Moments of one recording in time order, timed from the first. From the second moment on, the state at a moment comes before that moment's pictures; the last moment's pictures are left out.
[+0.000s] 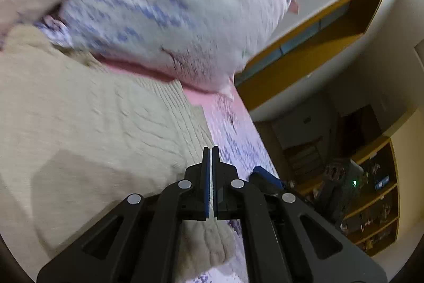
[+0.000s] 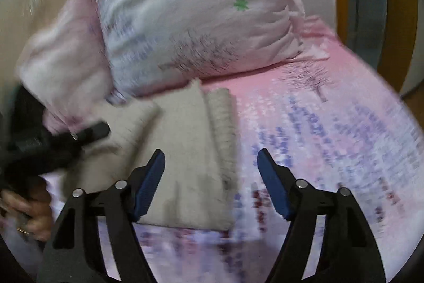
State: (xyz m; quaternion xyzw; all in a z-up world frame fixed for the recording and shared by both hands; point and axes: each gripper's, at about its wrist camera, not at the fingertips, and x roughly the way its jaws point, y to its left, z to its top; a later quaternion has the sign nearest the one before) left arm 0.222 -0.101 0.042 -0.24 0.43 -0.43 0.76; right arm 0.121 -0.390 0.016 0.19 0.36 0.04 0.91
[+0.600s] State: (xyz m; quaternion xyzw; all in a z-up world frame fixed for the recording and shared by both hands) left arm 0.224 0.013 0.010 -0.18 0.46 -0.25 0.83; right arm 0.208 -0.309 -0.031 0.35 0.48 0.22 0.77
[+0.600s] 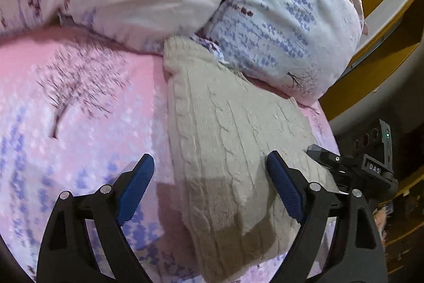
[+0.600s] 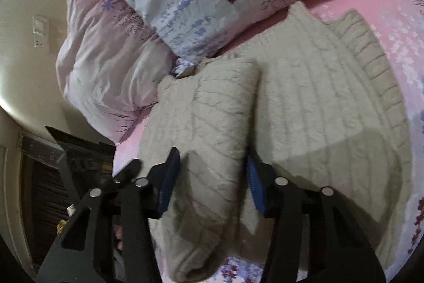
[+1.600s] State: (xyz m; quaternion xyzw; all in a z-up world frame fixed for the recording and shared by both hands) left arm 0.213 -0.035 0.013 -0.21 0.48 -0.30 0.80; right arm 0.180 -0.391 -0.008 0.21 0.43 0.08 0.87
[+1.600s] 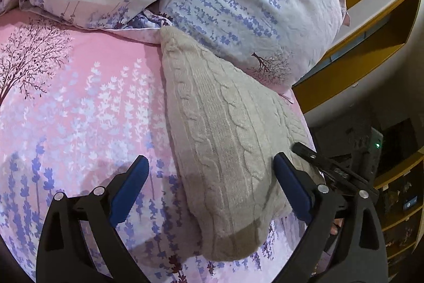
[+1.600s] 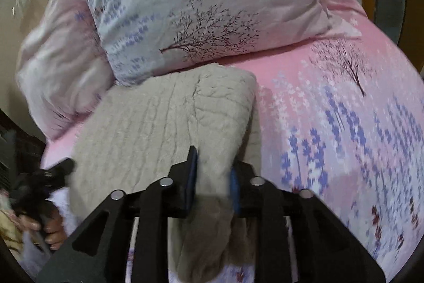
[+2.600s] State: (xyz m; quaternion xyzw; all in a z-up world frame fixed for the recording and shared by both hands) left arm 0.163 -0.038 0.018 -0.17 0.44 -0.30 0.83; right arm 0.133 -0.395 -0.014 0.23 0.42 0.09 0.87
